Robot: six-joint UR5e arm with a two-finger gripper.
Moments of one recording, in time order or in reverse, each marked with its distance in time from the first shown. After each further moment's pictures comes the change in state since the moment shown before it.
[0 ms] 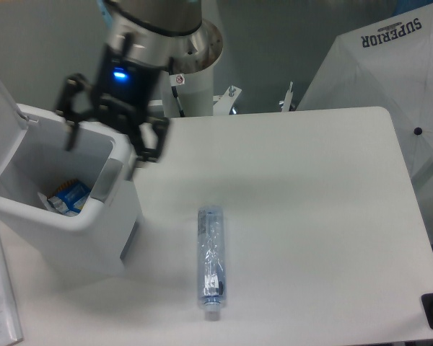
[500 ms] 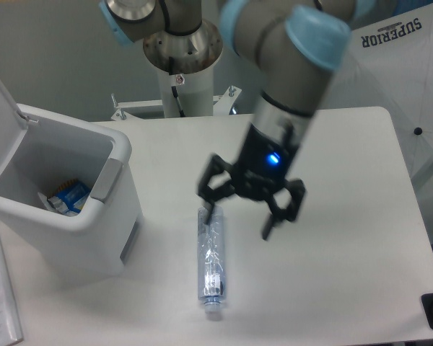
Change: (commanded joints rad) arm 0.074 -0.316 0.192 -0.073 0.127 0.009
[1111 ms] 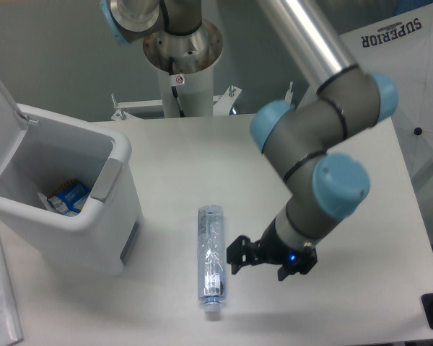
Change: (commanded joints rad) arm -0.097 -0.217 0.146 -0.197 0.186 -0.003
